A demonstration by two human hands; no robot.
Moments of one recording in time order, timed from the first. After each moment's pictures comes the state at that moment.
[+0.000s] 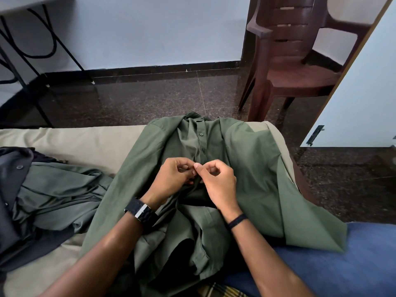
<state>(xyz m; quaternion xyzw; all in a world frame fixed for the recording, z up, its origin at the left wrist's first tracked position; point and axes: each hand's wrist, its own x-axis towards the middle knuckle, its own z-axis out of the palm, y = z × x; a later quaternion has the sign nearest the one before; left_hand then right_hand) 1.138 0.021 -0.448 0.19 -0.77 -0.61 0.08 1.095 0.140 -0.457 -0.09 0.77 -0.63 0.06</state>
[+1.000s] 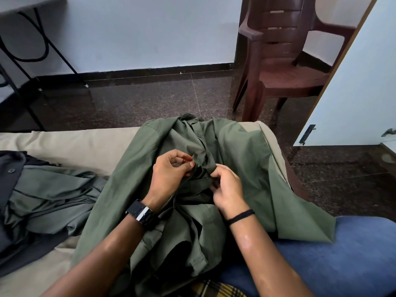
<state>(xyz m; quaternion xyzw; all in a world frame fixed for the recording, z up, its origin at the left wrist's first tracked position) 1.132 0.035 -0.446 0.23 -0.72 -0.62 0.20 1.083 0.151 -0.453 0.19 0.50 -0.81 0.22</state>
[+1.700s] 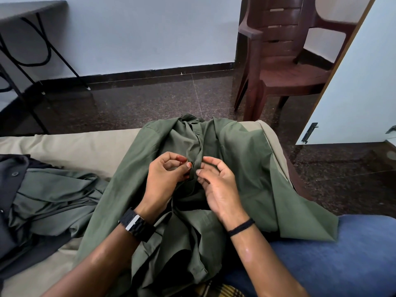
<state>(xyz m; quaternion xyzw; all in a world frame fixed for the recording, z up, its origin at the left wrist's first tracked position) 1.153 0.048 -0.424 0.21 -0.64 -0.70 0.21 1.103 0.152 -0.445 0.00 0.43 -0.87 0.24</state>
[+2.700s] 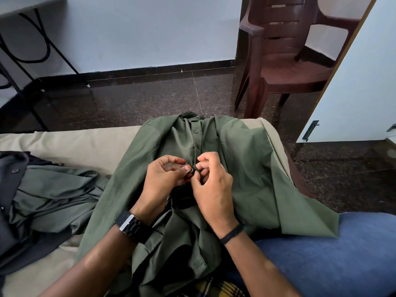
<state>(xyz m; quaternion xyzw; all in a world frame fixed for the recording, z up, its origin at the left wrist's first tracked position) 1.166 0.052 -0.411 0.25 -0.60 -0.74 0.16 1.129 0.153 -0.439 -0.25 0.79 -0.55 -0.14</state>
